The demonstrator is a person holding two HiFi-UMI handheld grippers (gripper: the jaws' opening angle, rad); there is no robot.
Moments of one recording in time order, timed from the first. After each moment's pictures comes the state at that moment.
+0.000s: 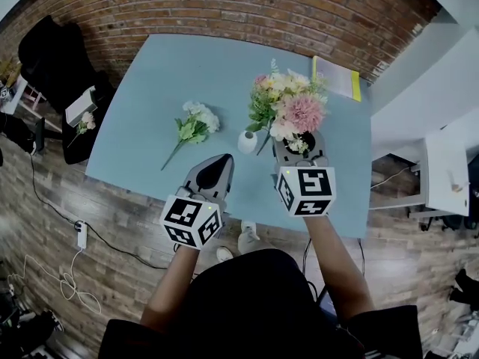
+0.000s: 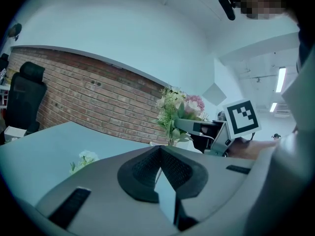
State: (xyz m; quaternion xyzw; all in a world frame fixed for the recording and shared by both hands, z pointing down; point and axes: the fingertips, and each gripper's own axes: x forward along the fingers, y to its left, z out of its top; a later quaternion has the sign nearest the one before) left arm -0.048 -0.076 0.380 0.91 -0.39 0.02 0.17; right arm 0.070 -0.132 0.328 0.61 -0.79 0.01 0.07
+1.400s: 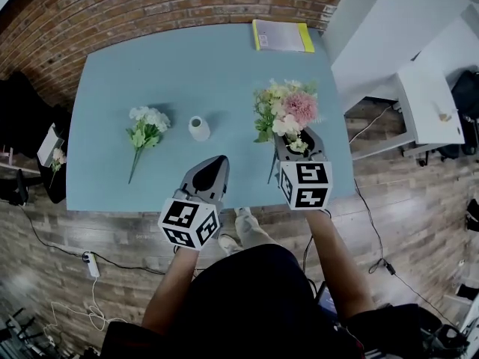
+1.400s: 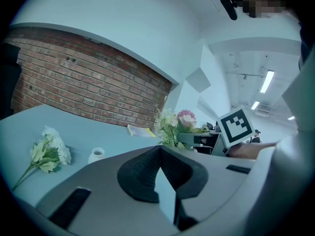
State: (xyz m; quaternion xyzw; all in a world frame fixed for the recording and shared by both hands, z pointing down) left arm 0.059 -0.033 0.424 0.94 -0.28 0.08 0.20; right arm 0.218 -0.049 0.426 0.72 -0.67 0.13 0.15
